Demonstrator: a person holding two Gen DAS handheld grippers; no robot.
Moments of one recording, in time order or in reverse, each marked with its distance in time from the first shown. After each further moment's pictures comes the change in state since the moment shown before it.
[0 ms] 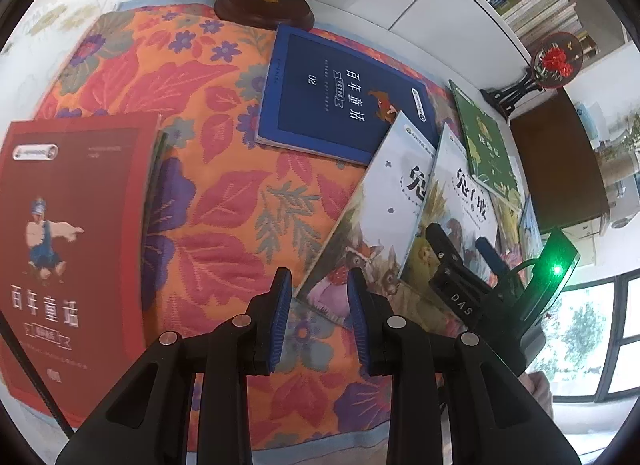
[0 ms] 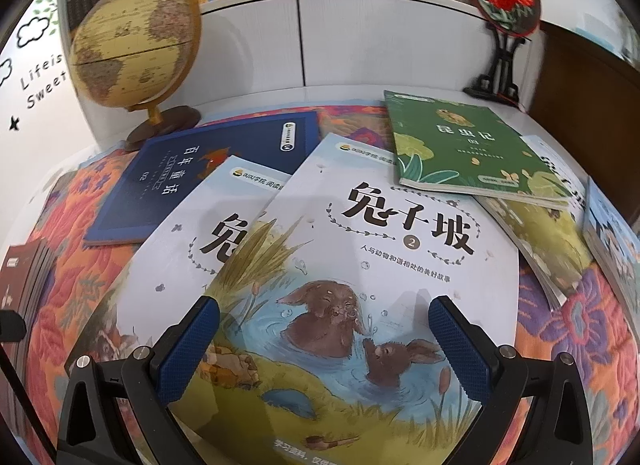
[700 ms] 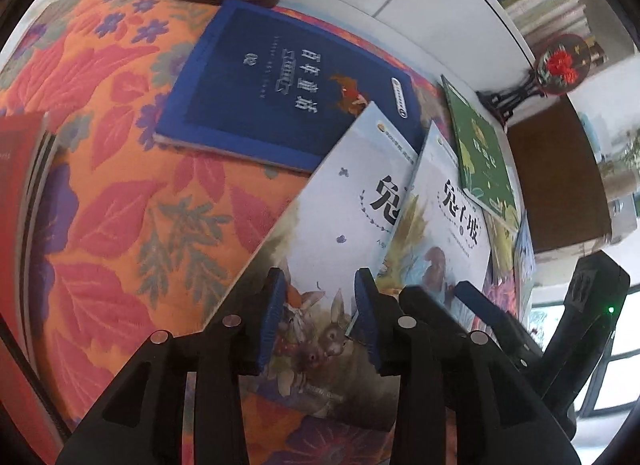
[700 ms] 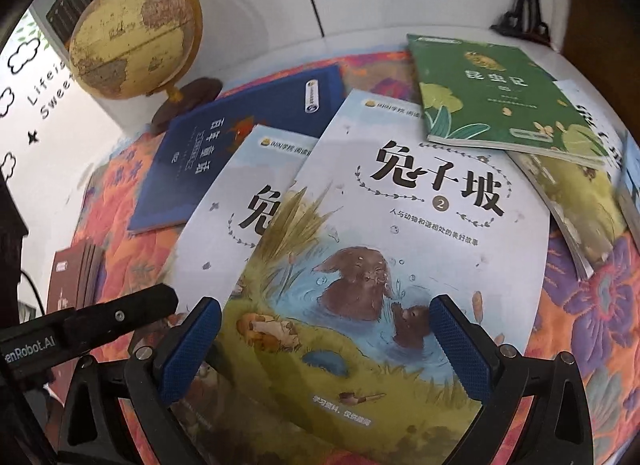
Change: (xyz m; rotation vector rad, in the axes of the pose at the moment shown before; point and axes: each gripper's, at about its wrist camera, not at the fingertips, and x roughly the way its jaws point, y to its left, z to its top) left arm 0.058 -0.042 0.018 -0.014 -0.003 -0.024; right arm -0.001 -0.006 0.014 0.010 0.271 0.204
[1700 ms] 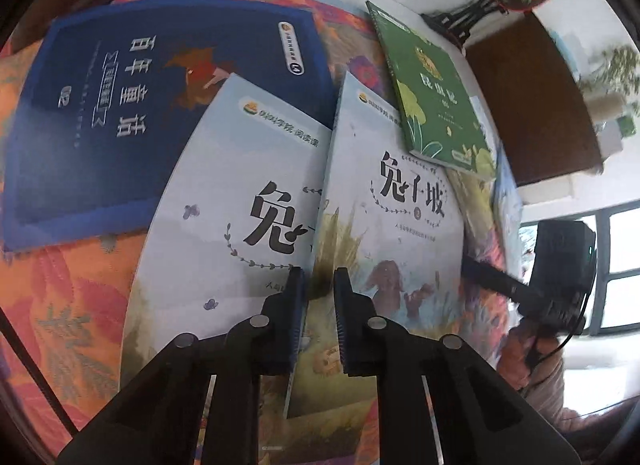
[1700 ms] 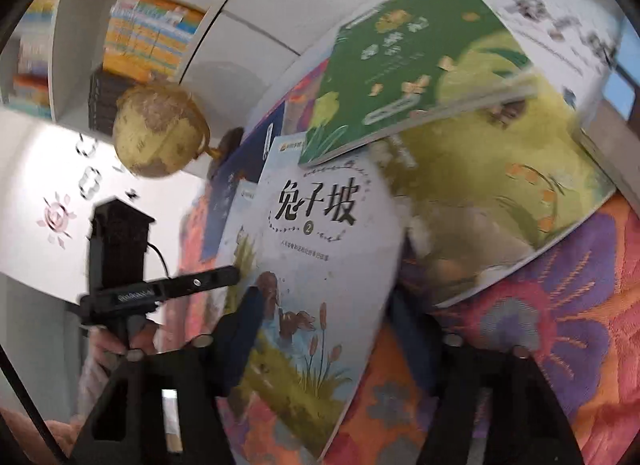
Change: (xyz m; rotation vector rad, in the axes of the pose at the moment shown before) left arm 0.054 -0.066 0.038 0.231 0.218 -0.075; right arm -0.011 -0.206 -0.008 0.322 0.030 0.612
